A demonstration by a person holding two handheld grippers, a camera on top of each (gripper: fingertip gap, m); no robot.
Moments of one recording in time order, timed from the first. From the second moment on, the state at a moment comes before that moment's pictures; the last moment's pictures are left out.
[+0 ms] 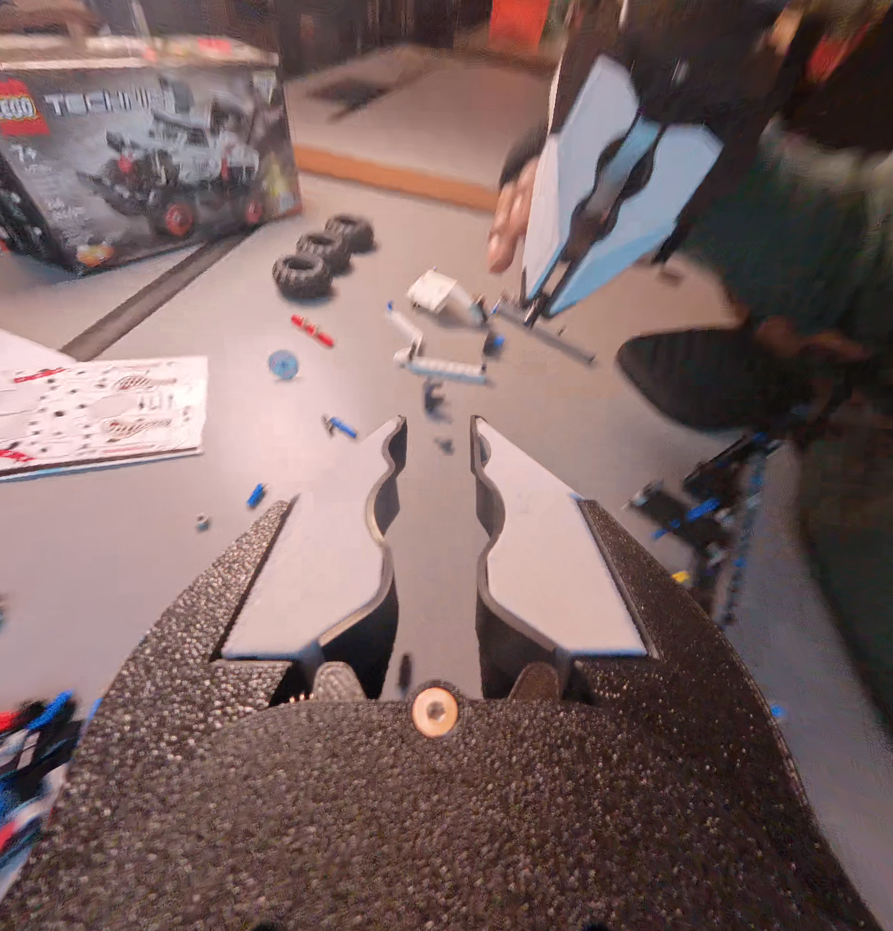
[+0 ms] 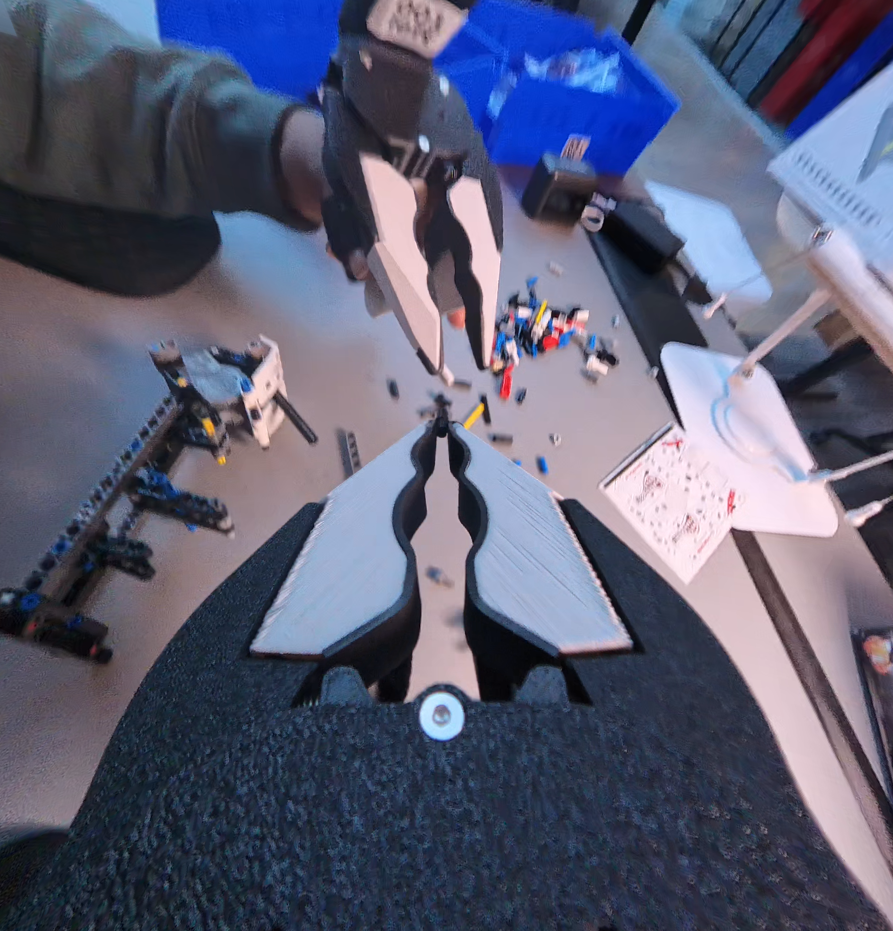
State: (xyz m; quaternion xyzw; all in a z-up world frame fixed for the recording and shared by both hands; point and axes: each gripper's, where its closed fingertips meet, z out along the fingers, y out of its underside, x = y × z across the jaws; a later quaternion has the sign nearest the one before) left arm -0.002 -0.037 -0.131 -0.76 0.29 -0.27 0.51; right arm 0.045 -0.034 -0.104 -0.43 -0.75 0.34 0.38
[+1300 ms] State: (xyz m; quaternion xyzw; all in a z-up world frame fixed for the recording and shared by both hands) left arm 0.022 -0.072 -0.247 -0.81 0.47 -0.17 0.31; right arm 0.083 -0.031 -0.230 -0.52 -0.83 0.18 0.12
